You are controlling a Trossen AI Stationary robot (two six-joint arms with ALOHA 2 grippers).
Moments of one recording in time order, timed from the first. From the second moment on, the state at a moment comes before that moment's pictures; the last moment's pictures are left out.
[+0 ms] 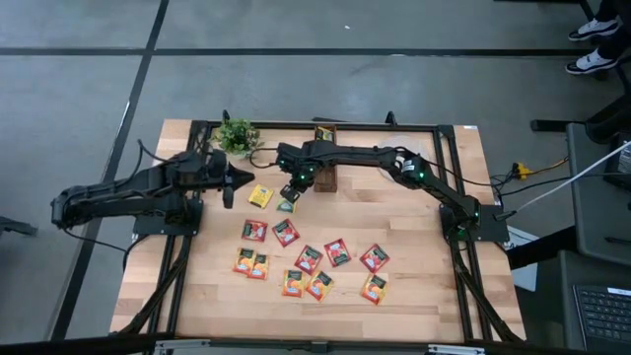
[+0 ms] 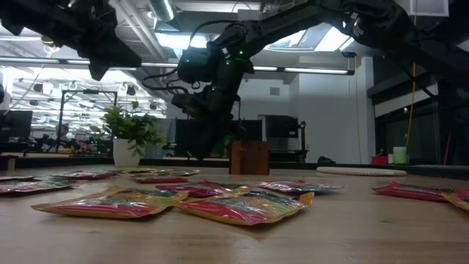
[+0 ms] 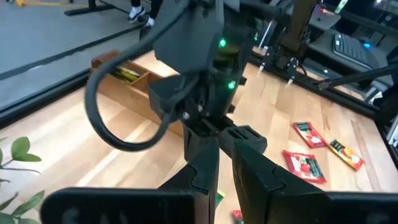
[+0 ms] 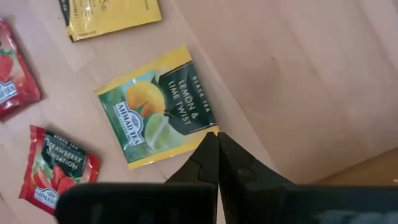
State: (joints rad) left arm 0.30 0.47 0.41 -0.27 0.00 -0.33; right arm -0.22 2.47 2.19 -0.96 -0.16 0.40
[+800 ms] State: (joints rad) left arm 0.30 0.55 0.41 -0.29 0.00 -0.43; right arm -0.22 2.53 2.20 -0.95 -0.18 0.37
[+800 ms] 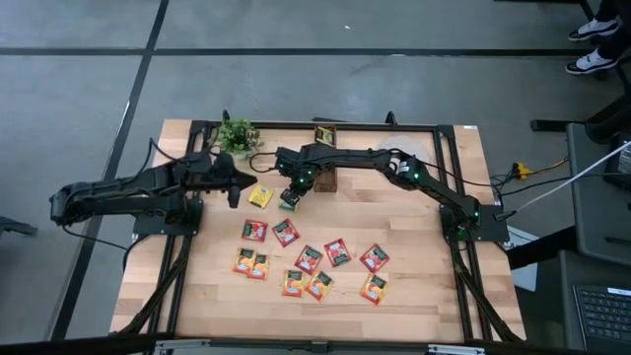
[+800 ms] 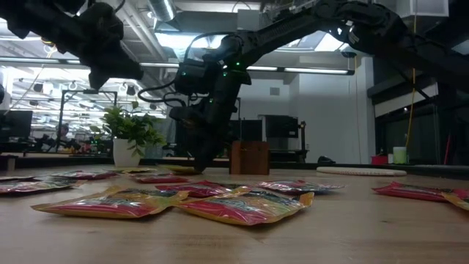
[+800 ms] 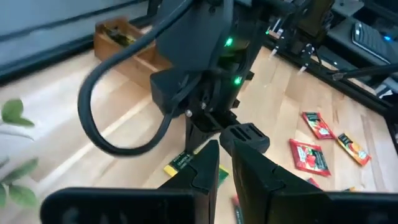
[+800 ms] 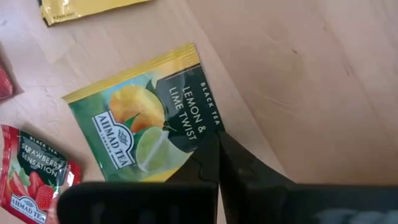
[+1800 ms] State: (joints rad) left arm -0.04 0.96 0.41 -0.32 -0.05 0.08; right arm -0.22 2.54 2.20 -0.93 -0.18 0.36
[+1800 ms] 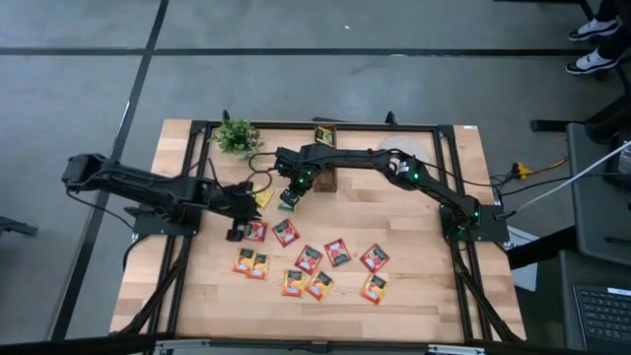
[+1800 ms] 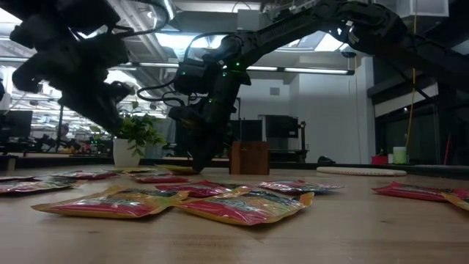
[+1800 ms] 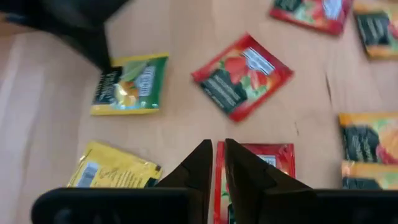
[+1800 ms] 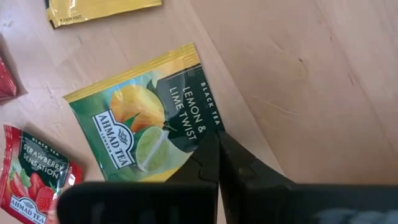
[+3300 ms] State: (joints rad) left arm -0.08 1.50 0.41 0.22 -0.43 0.43; right arm -0.22 2.54 2.19 -0.93 -0.18 0.36
